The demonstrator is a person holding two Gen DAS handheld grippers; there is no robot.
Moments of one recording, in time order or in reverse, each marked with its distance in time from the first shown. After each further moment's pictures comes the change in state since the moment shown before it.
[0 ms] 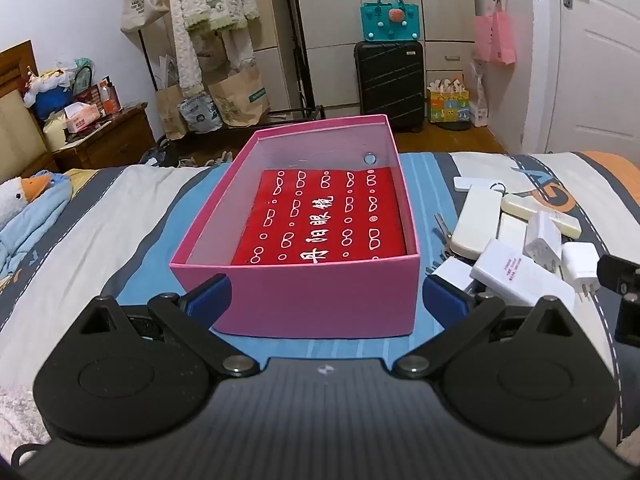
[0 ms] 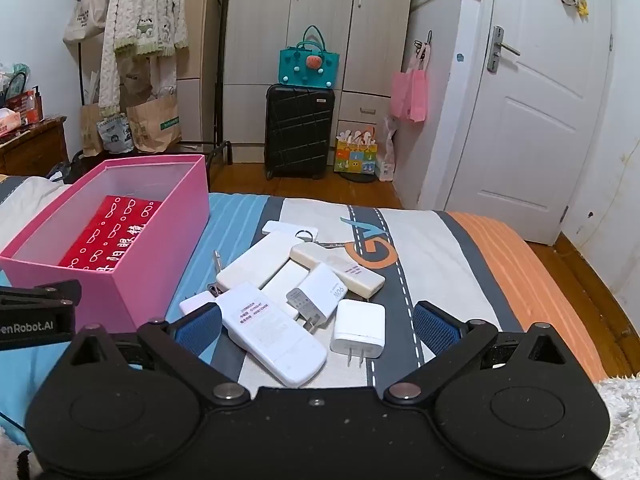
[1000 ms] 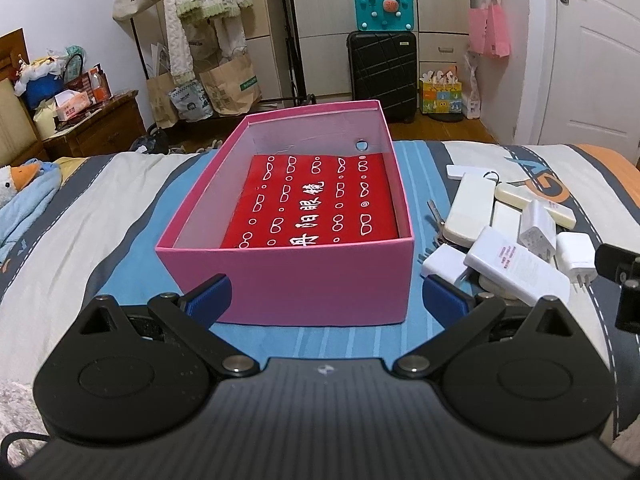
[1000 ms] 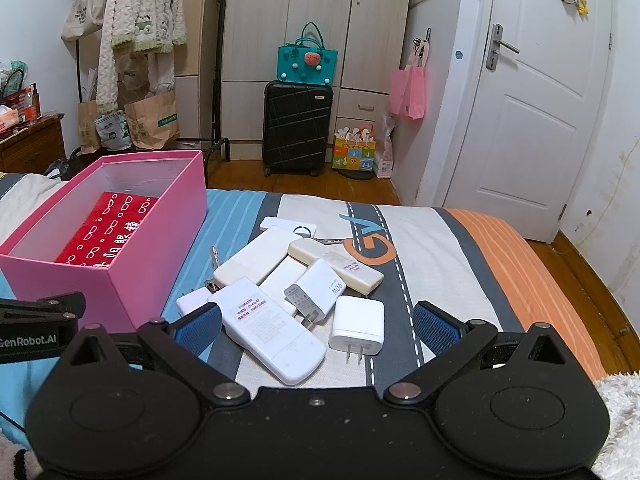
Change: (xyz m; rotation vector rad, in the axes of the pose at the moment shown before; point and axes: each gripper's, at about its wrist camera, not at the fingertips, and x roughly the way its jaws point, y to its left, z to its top) left arm 0.007 0.002 -0.007 -0.014 0.027 -0.033; right arm 0.004 0.003 -0.002 -0.006 0.007 -0.006
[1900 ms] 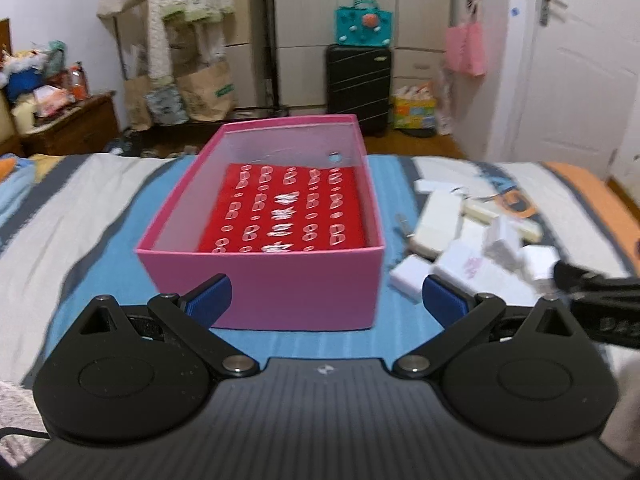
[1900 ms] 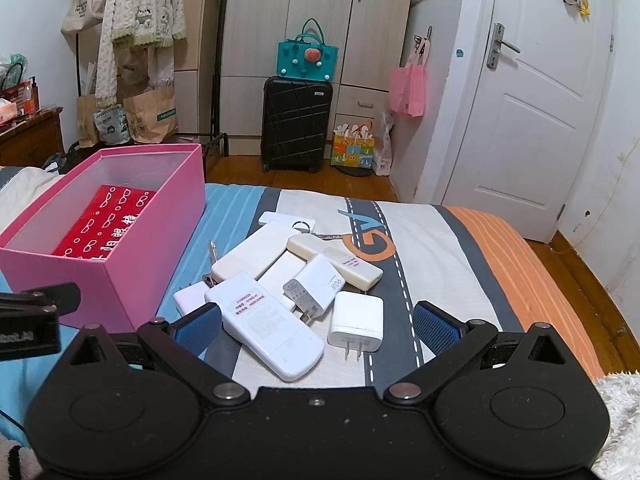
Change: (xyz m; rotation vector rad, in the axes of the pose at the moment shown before) left arm -0.015 0.008 0.002 -0.037 -0.036 -0.127; right arm 0.006 0.002 -0.002 -0.013 0.013 -0.010
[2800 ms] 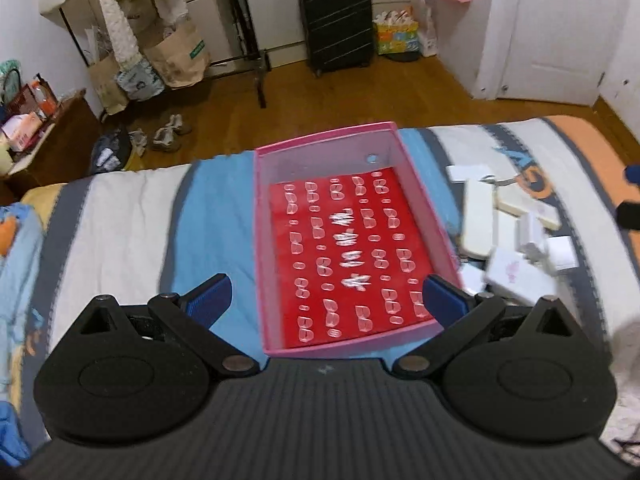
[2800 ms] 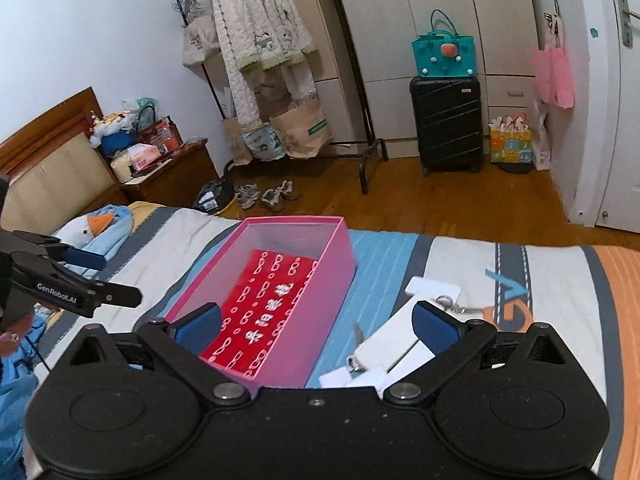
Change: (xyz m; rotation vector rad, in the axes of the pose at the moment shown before) left arm 0.015 0.085 0.166 0.179 0.314 -0.015; right arm 0.012 -0.047 0.139 0.033 0.064 0.573
